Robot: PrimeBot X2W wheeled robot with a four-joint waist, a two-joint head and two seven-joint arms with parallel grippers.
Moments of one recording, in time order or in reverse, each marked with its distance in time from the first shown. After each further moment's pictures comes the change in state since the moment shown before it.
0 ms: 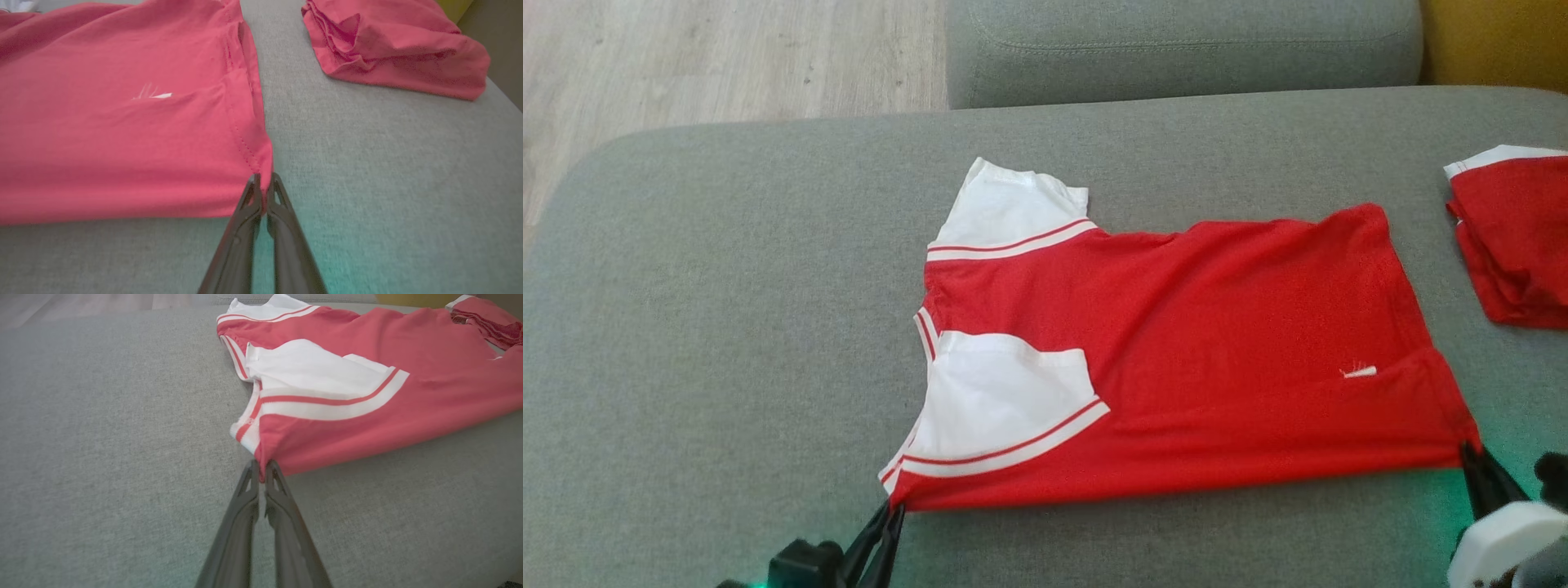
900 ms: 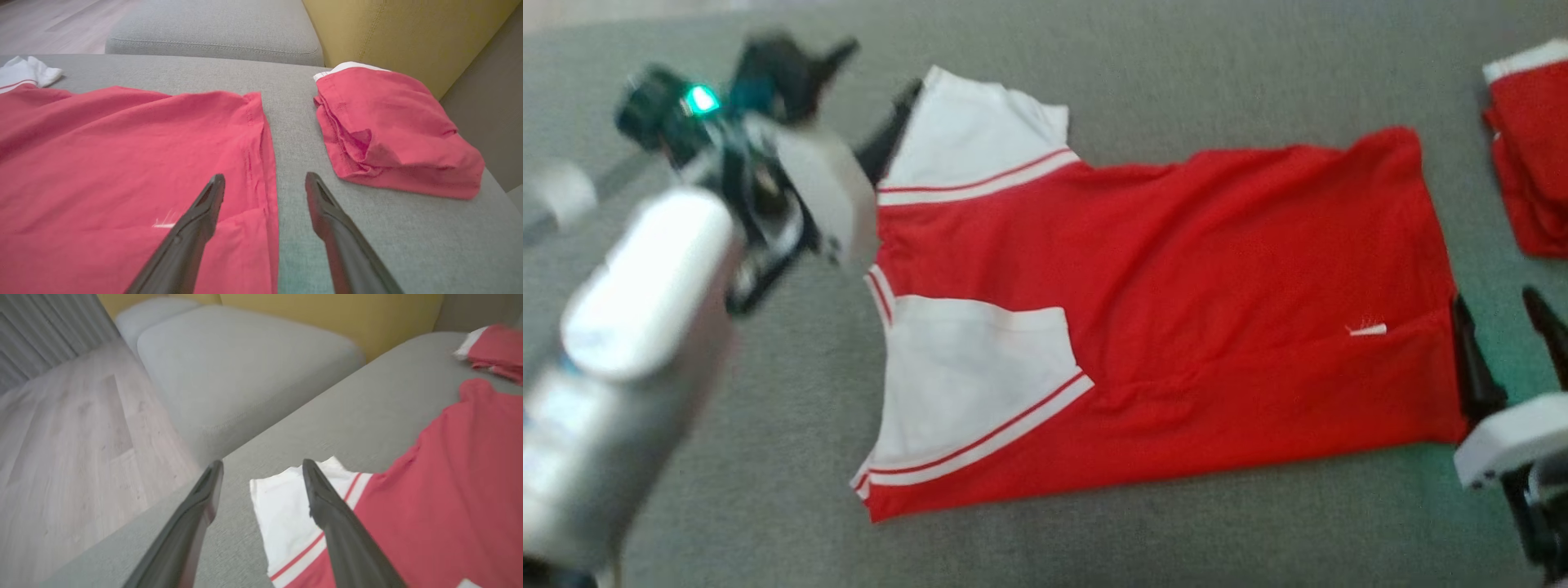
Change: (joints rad) left arm -0.900 0.045 -0.070 0.128 -0.003 -0.240 0.370; right arm -0.010 0.063 -0.074 -0.467 -0.061 0.000 0.151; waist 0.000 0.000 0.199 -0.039
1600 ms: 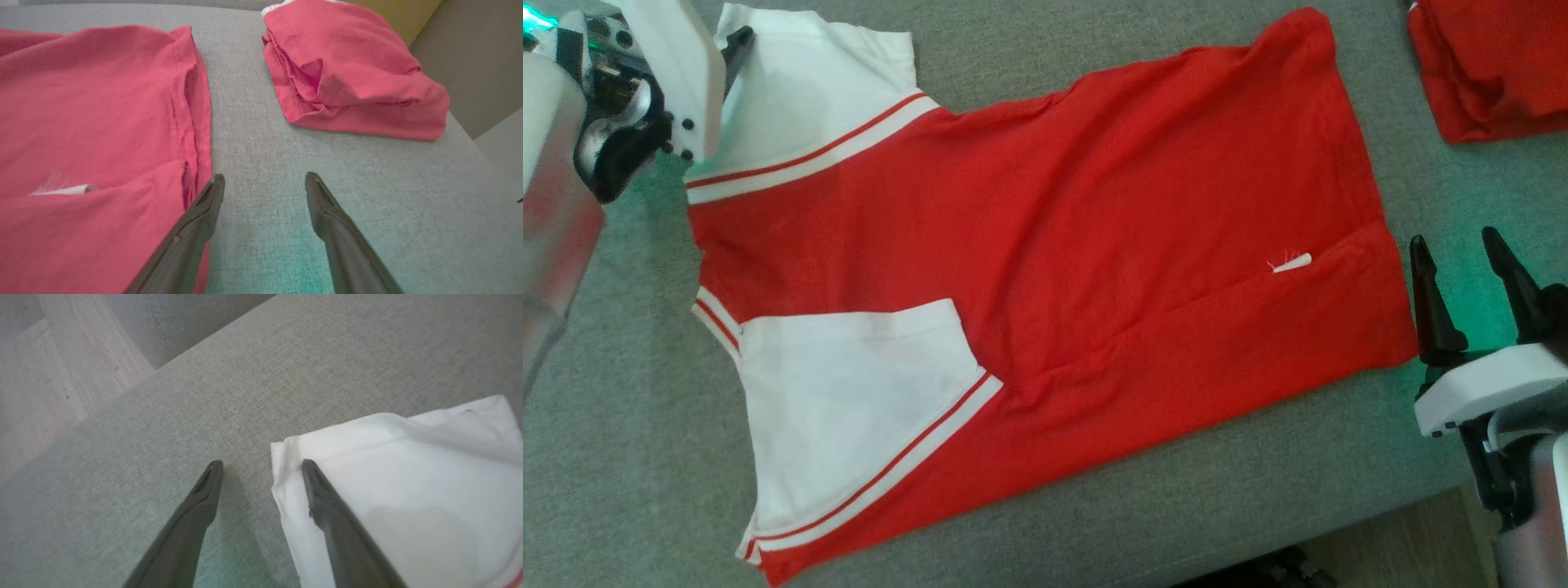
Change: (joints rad) left arm -0.394 0.095 -0.239 0.463 -0.307 -0.008 0.261; right arm -0.163 0.022 0.072 0.088 -0.003 0.000 -0.074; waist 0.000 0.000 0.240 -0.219
